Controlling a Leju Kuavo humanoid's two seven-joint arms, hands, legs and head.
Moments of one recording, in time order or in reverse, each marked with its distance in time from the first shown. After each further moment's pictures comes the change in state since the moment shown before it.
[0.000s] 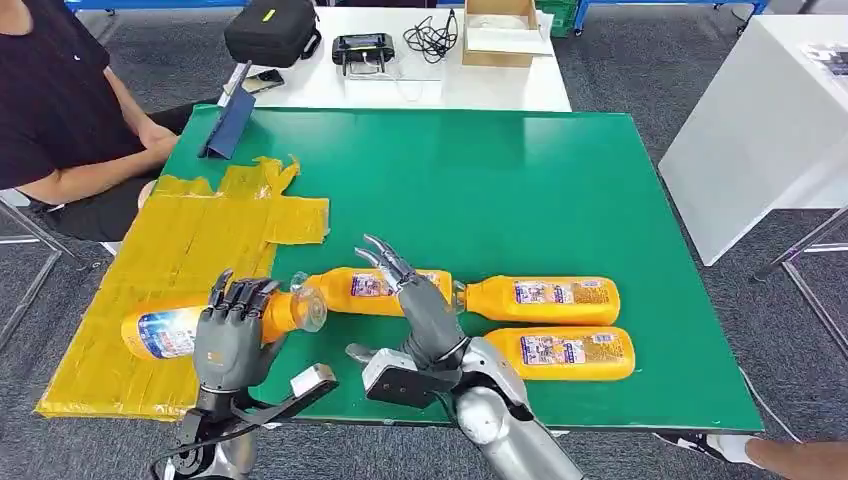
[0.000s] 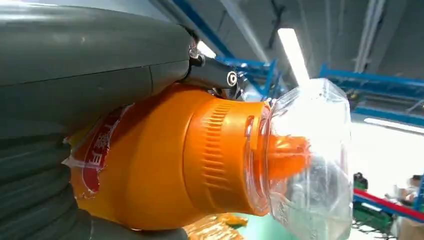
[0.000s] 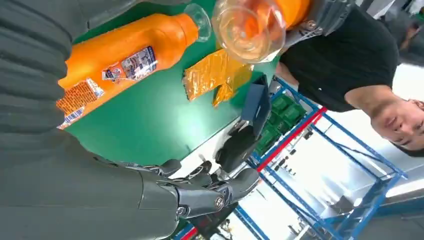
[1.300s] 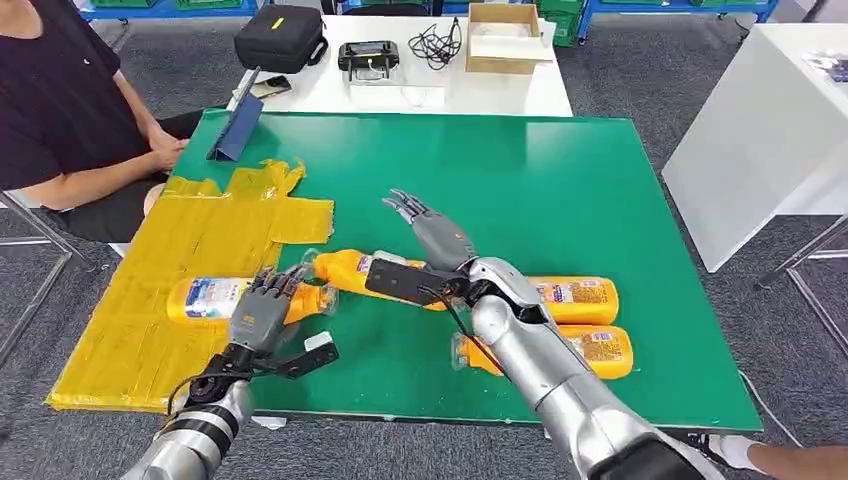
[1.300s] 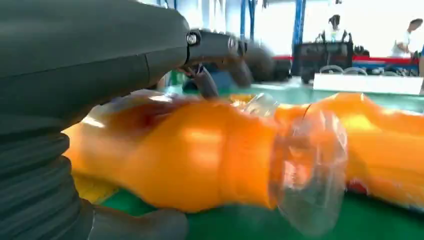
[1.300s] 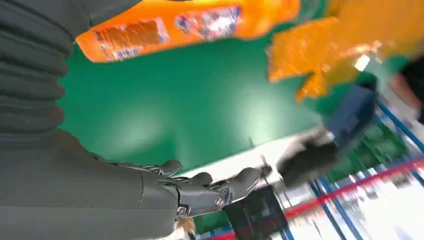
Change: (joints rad) left arm -0.375 0.277 -0.154 0.786 0.045 -0.151 0.096; right arm -0.404 0.034 -0.056 0.469 0.136 0.140 0.183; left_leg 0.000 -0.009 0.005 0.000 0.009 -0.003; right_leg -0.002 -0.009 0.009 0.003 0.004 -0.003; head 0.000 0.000
